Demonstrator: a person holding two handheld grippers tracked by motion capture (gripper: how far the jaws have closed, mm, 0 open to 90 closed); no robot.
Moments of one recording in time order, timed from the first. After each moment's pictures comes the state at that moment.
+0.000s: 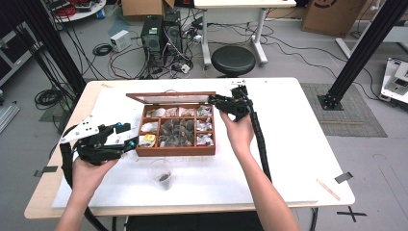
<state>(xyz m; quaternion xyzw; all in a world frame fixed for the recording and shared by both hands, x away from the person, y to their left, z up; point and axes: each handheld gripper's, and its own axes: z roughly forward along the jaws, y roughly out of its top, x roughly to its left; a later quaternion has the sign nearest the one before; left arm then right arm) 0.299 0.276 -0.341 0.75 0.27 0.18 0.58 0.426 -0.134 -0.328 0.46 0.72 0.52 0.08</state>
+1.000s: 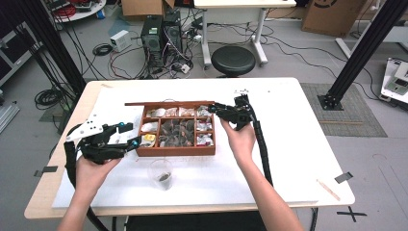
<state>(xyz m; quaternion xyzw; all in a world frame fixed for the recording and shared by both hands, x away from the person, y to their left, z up) 0.303 0.270 -0.343 0.75 0.28 0.18 0.57 0.410 -0.141 -0.346 0.45 0.71 0.54 0.04</state>
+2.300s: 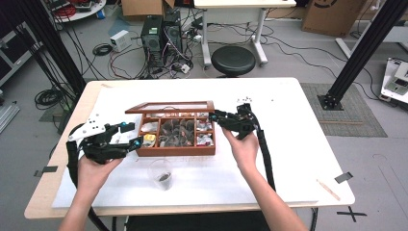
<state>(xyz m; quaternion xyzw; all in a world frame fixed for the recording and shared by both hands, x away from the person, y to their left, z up) 0.304 0.265 -0.343 0.75 0.28 0.18 0.57 0.385 -0.146 -0.354 0.42 0.71 0.56 0.03</state>
